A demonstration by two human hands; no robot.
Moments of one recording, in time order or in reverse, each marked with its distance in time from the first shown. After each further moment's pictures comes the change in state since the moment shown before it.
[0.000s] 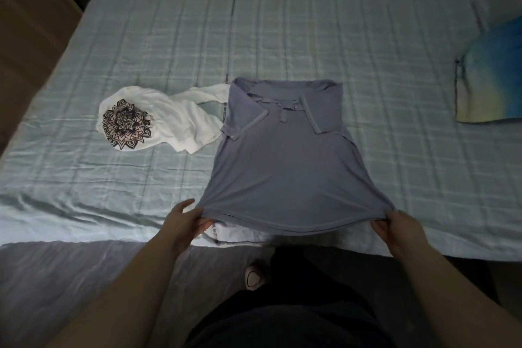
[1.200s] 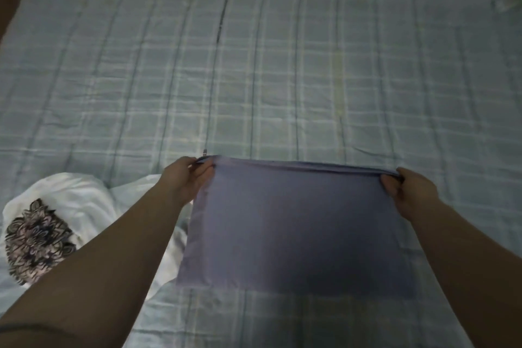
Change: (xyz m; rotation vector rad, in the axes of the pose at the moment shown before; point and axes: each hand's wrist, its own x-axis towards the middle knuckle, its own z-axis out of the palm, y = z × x) left_hand 0.398 0.312 0.234 -0.342 0.035 -0.079; right_hand 0.337 -0.261 0.355 0.079 0.054 -0.037
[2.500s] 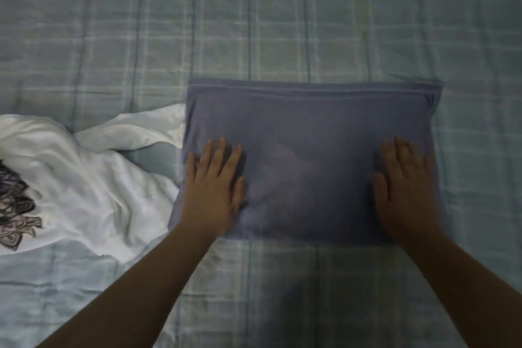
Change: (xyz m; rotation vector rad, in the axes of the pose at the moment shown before) left_hand -0.026 -0.168 -0.084 1.936 0.000 1.205; right_hand -0.016 0.169 -0.081 -1.467 -0.102 -1.293
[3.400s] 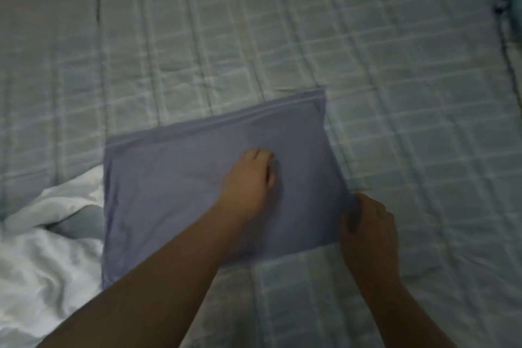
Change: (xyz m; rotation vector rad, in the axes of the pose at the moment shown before) left_hand 0.103 0.218 -0.001 -0.302 -0.185 0.222; right_hand -0.087 0.058 -0.038 0.274 -0.014 0.658
